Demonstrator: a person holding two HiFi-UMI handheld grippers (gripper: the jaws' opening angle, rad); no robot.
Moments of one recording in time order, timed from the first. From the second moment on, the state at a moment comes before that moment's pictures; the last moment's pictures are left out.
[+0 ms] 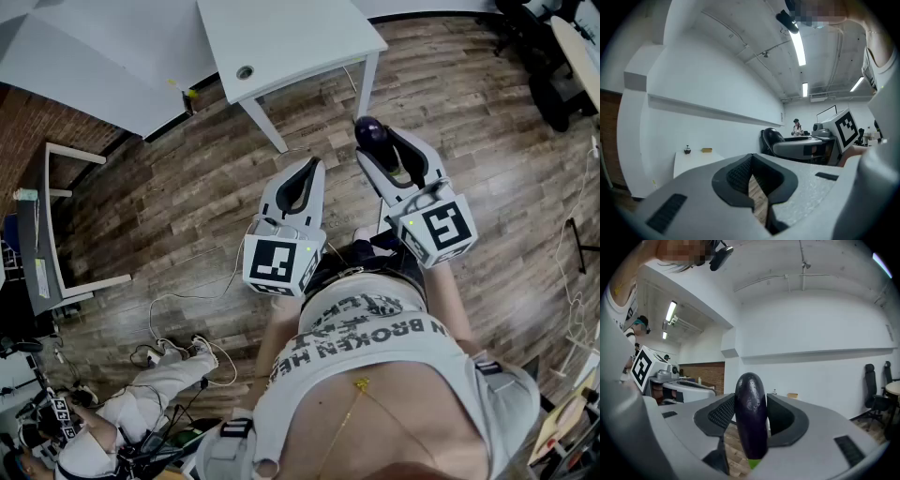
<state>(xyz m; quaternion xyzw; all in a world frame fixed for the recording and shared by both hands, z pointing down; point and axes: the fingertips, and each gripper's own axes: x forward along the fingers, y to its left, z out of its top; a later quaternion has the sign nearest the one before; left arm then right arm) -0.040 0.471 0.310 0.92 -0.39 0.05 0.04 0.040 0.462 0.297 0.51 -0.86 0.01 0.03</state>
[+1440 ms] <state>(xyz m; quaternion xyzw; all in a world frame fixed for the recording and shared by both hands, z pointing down) -0.054 0.341 0.324 0.91 -0.41 0.04 0.05 0.070 0.346 0.306 0.52 -0.85 0.01 0.02</state>
